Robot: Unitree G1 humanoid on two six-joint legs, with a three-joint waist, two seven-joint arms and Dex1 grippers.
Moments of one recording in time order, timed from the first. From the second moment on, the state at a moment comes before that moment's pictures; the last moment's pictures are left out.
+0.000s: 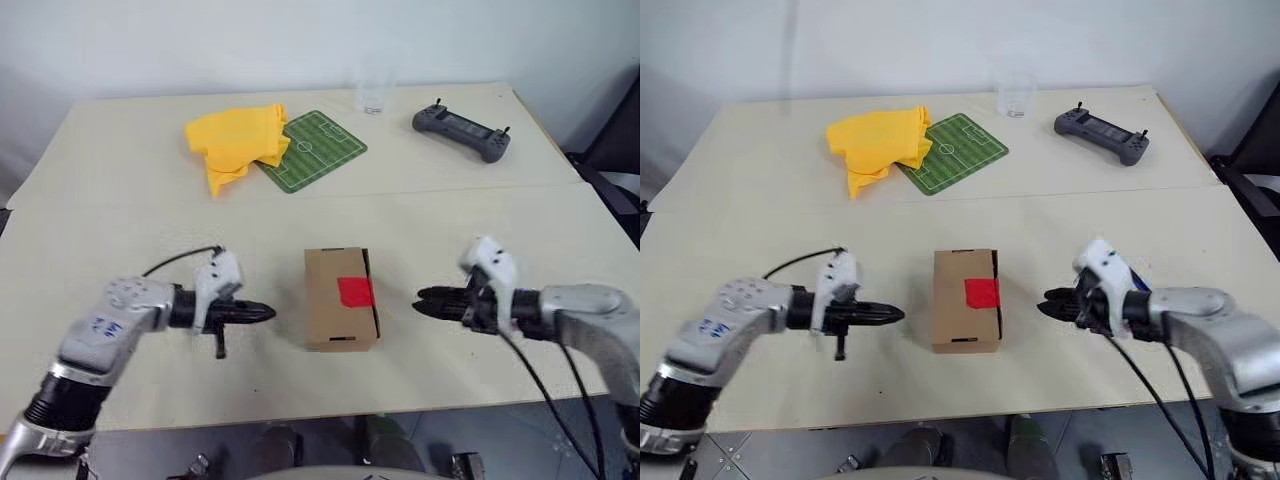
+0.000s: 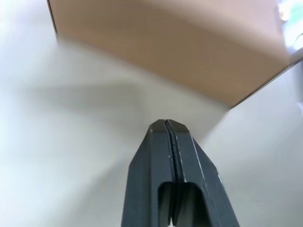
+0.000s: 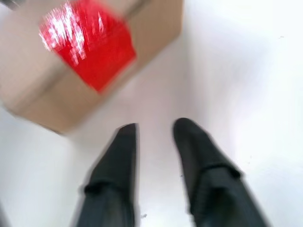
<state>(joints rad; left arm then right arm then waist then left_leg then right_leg) -0.37 0.81 -0.03 -0.21 -0.49 0.62 -1.13 -0.35 -0.84 -0.23 -0.51 0.71 1.30 0.82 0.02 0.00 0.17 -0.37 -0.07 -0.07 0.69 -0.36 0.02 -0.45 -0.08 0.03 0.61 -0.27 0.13</state>
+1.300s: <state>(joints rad) -0.55 0.55 -0.25 -0.13 -0.35 0.50 -1.07 -0.63 -0.97 0.18 -0.09 1.86 1.27 -0.31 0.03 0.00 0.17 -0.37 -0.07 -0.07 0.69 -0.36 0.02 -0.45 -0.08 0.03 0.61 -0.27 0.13</state>
